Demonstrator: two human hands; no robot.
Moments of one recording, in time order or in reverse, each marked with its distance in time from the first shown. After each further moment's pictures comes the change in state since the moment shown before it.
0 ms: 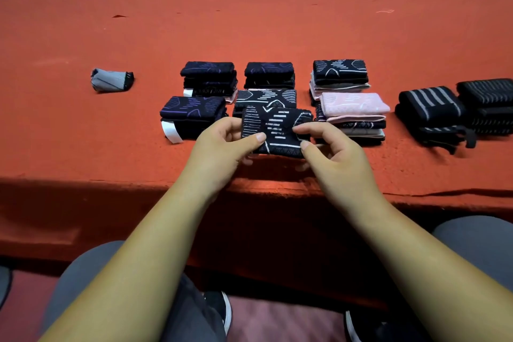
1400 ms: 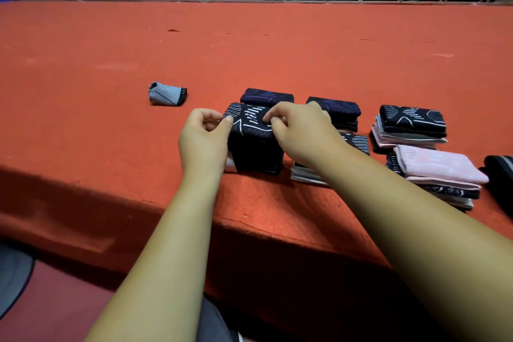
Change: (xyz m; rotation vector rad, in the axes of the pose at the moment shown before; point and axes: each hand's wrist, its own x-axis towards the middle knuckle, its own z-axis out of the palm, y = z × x) left_hand 0.088 -0.021 -0.120 0.078 0.708 0.058; right_hand 0.148 -0.068 0.144 -0.713 -0.301 -0.164
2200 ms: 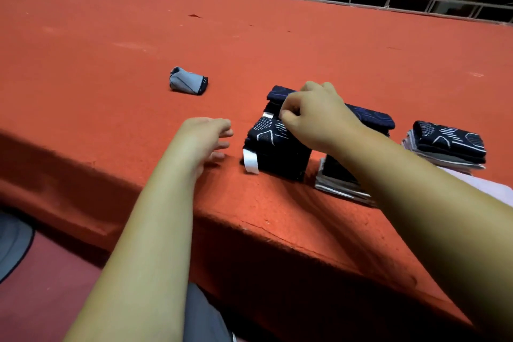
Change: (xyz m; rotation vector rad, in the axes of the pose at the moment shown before) left_hand 0.046 -0.017 -0.045 -0.050 -0.286 -0.456; right_hand 0.052 -0.017 0.012 -0.285 -0.072 -0.205
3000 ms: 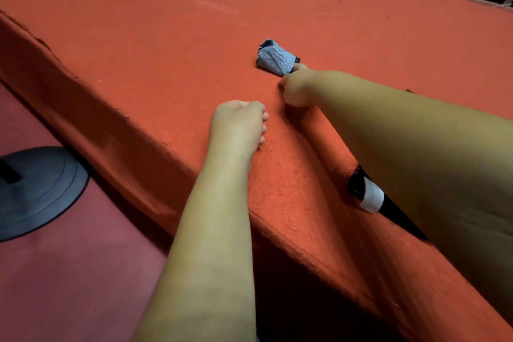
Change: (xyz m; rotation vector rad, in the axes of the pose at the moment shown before) left_hand 0.067 -0.026 -0.089 -0.222 0.378 -0.033; right_hand 0.241 -0.153 0.165 -0.426 -0.608 -0.046
